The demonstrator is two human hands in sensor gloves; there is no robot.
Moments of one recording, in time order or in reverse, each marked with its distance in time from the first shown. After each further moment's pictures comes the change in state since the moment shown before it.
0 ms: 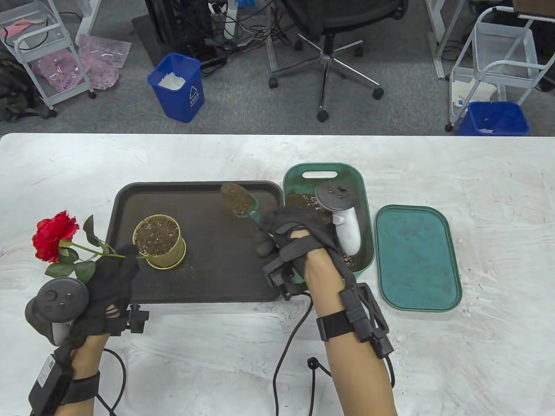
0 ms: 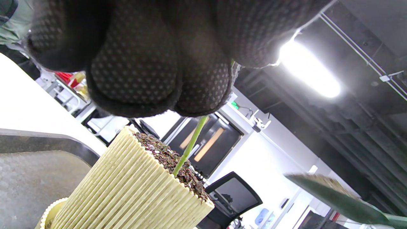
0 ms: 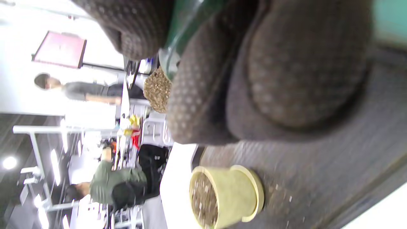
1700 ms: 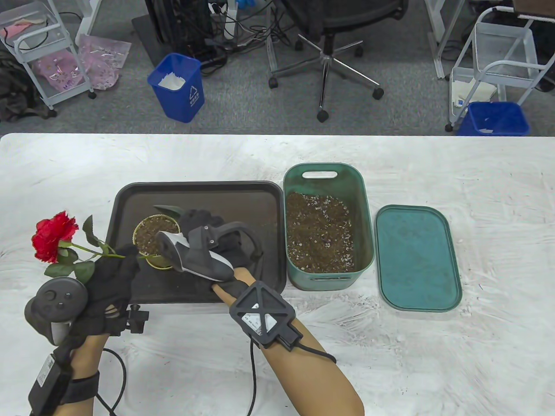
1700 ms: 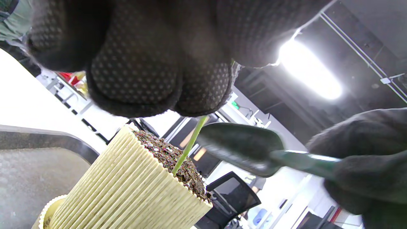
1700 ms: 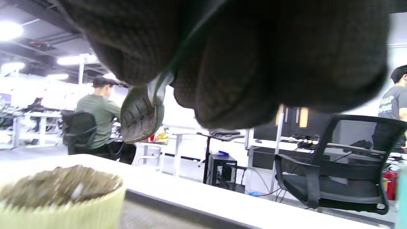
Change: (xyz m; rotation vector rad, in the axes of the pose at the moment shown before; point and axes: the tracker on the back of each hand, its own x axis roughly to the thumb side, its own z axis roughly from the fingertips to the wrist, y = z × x) left_hand -0.001 -0.001 0.000 -0.004 0.005 0.016; right_hand 0.059 0.142 0.007 -0.642 -0.615 1.366
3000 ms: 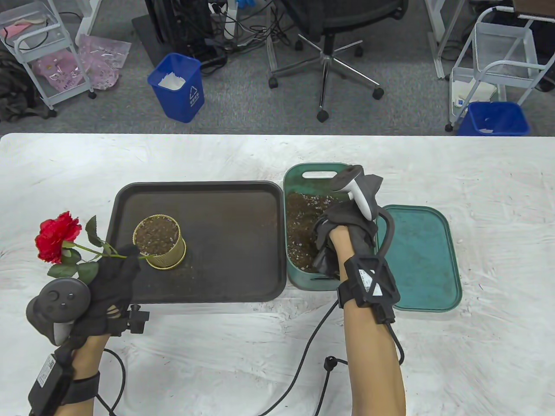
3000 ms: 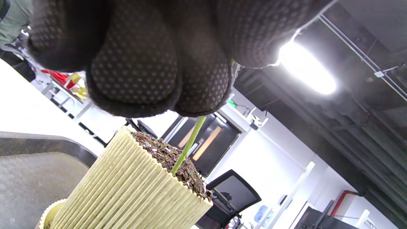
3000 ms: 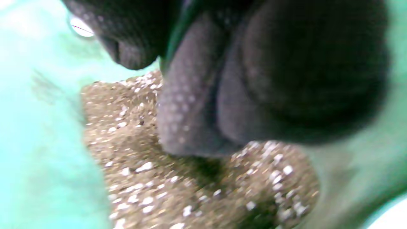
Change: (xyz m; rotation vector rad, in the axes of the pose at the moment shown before) left_hand 0.002 0.000 0.000 0.000 -0.022 -0.033; right_hand -0.257 0.065 0.026 0.823 0.932 -0.502
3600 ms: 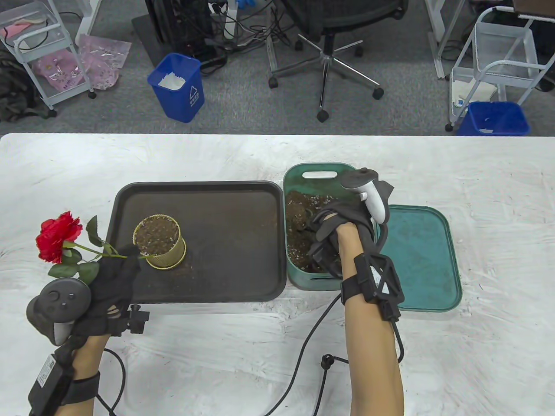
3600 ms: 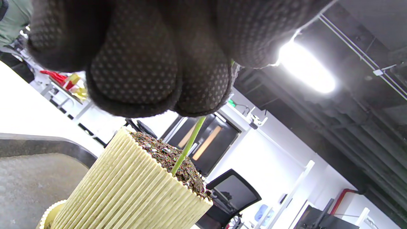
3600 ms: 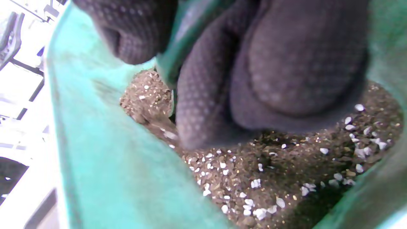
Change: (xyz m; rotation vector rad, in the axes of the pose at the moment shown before) left_hand 0.001 0.000 0.000 -0.001 -0.004 -0.008; right_hand -0.009 0.001 -0.006 0.173 -0.102 -0.274
